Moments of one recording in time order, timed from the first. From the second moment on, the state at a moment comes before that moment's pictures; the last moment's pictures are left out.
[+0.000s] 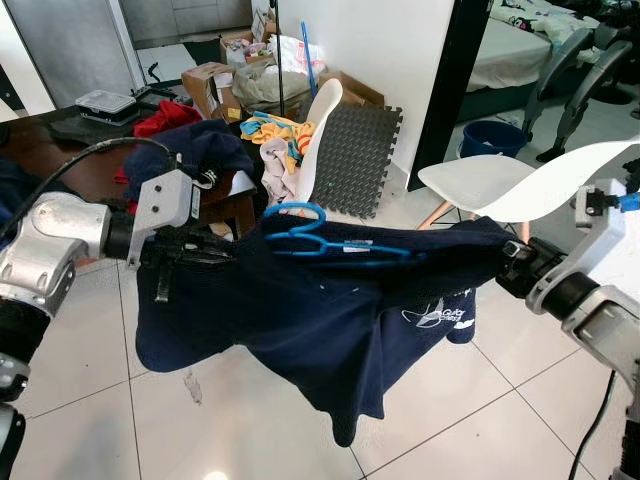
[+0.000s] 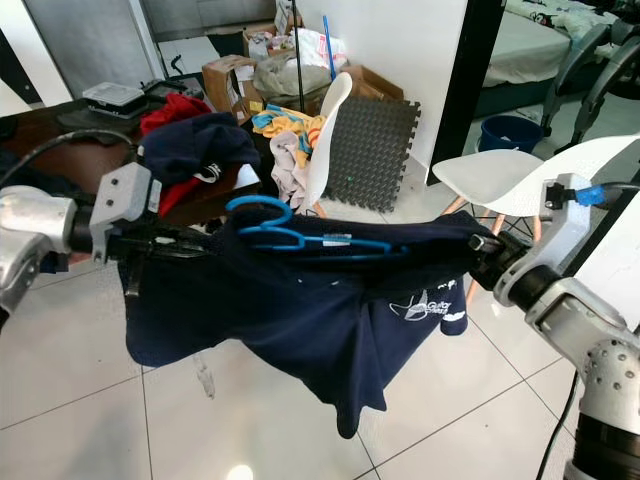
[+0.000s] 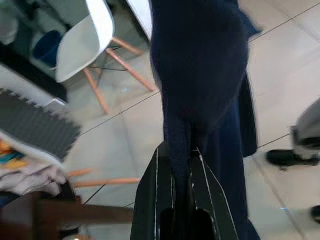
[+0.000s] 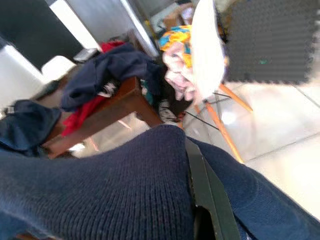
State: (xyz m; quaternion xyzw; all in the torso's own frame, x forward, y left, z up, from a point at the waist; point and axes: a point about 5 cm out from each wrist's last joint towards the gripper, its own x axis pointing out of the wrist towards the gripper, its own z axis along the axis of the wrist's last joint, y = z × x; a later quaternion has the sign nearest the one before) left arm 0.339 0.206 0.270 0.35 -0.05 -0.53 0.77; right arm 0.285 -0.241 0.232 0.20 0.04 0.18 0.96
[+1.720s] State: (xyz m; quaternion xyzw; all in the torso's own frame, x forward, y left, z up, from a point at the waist) left arm 0.321 0.161 0.203 0.14 -0.03 -0.59 0.79; right arm 0.226 -0.206 0.230 0.01 0.08 0.45 0.89
